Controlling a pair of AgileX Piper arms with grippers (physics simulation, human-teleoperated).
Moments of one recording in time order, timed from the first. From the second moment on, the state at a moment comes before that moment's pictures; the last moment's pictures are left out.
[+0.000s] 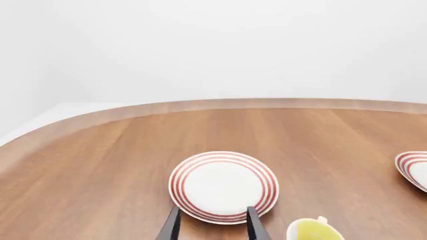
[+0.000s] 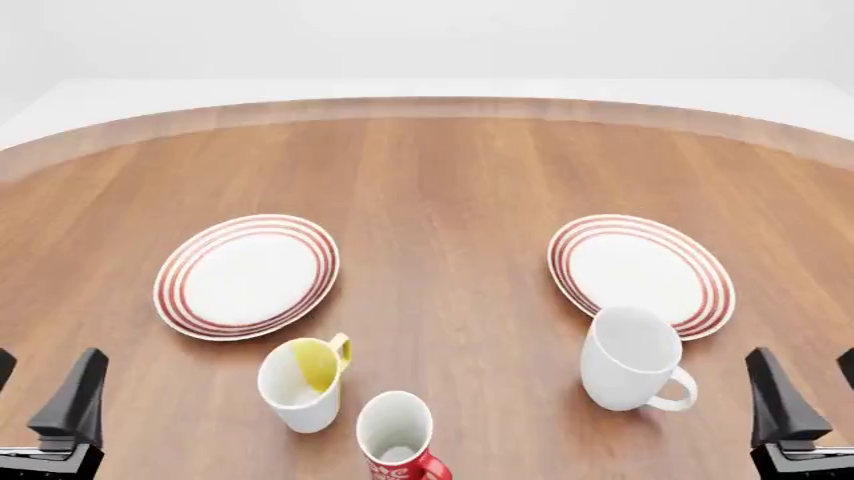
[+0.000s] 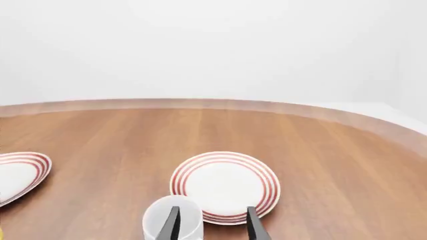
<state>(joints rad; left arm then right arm) 0.00 0.00 0.00 0.00 0.00 0.00 0.00 0.00 0.00 0.00</state>
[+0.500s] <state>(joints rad) 0.00 0.00 0.00 0.00 0.00 0.10 0.03 -0.02 0.03 0.01</state>
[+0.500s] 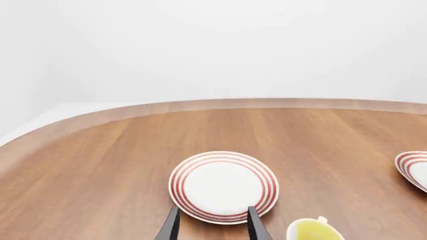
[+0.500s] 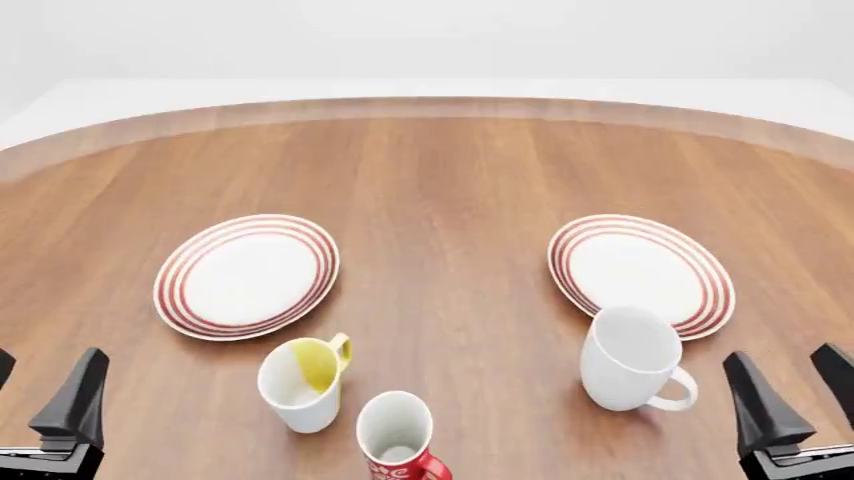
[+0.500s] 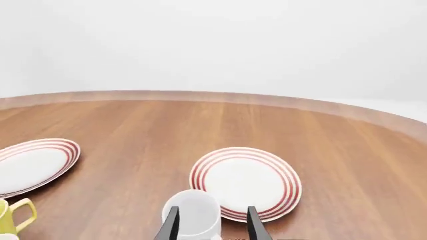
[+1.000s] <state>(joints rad) 0.00 0.00 0.00 0.00 0.00 0.26 0.14 -0.04 0.02 -0.03</state>
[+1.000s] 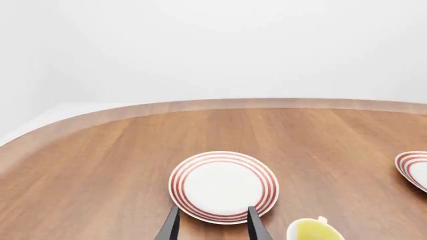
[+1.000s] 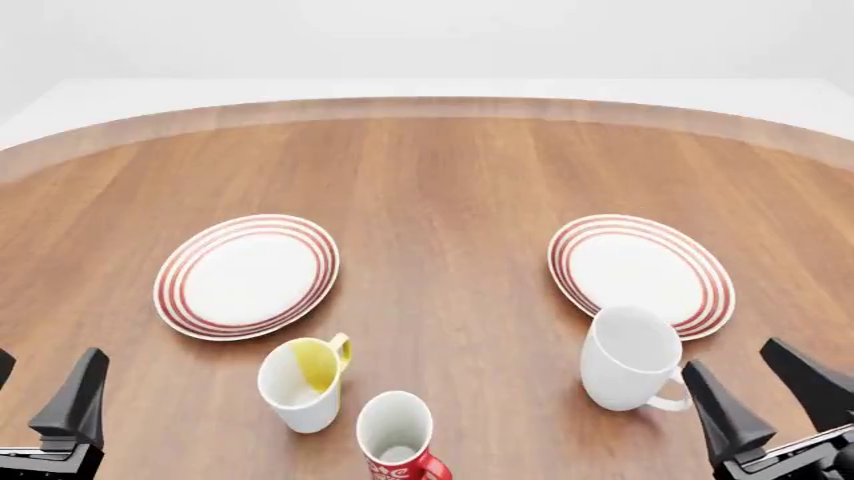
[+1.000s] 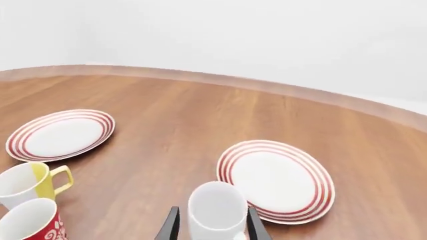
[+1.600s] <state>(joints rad) 0.00 0.00 0.00 0.00 0.00 0.46 0.39 -0.08 -0.14 -0.08</state>
